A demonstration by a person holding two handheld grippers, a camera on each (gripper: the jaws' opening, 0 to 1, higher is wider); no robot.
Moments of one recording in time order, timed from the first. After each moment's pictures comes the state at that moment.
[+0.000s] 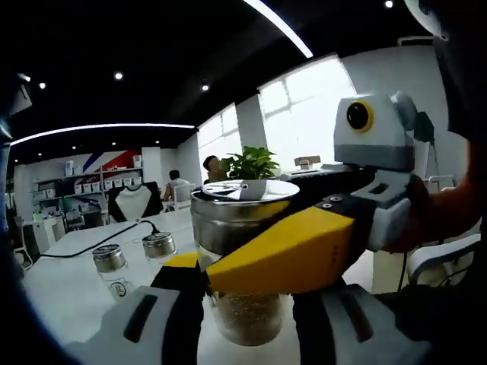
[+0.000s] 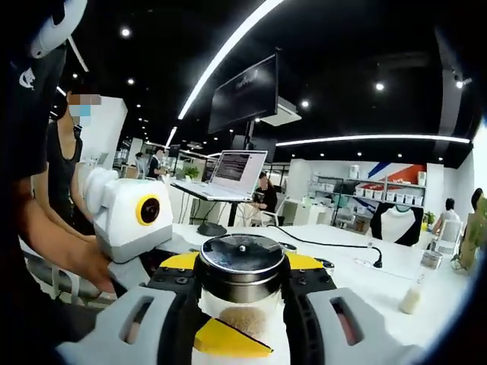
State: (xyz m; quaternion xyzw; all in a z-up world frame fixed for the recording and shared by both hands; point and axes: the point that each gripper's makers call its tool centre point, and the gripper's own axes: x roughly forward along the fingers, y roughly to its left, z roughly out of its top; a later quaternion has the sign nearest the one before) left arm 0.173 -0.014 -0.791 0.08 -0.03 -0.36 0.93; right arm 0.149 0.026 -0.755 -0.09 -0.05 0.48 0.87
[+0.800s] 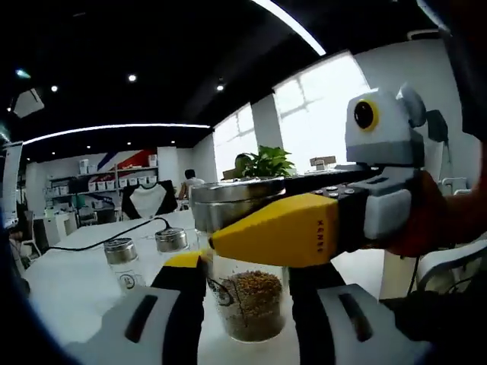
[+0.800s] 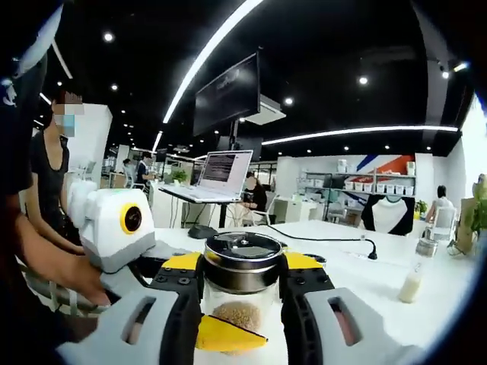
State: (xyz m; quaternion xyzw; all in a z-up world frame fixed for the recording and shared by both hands) left arm 0.174 -0.011 -0.788 0.01 -0.03 -0.37 0.93; right arm 0.154 0.019 -0.744 -0.05 -0.05 0.49 0.87
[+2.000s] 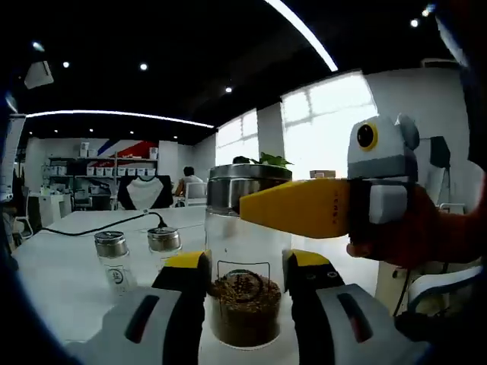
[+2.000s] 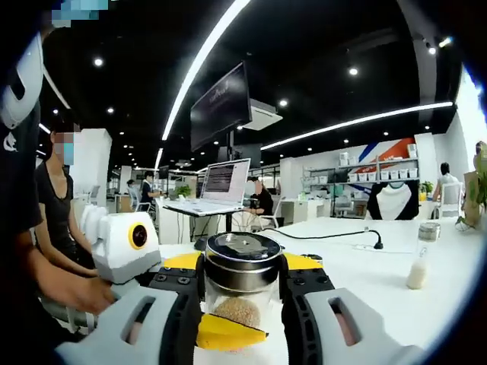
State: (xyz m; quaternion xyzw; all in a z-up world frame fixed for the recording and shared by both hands) left arm 0.180 -0.012 -0.787 0.03 -0.02 -0.30 0.95; right arm 0.166 0.002 -0.742 0.03 -0.02 0.46 0.89
